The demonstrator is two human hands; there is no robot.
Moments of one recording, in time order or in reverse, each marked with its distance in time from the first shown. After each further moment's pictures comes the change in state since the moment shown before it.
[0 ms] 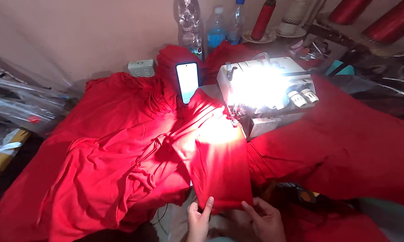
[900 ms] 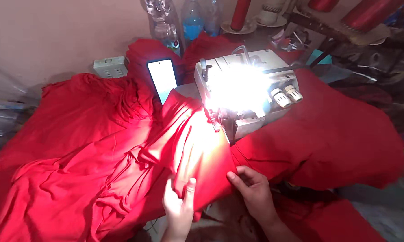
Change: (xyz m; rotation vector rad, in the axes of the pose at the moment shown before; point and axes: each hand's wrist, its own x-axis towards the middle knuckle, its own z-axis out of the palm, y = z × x) left_hand 0.056 0.061 0.031 0.219 0.142 0.657; right_hand 0.082 -0.047 0.015 0.167 -0.012 -0.206
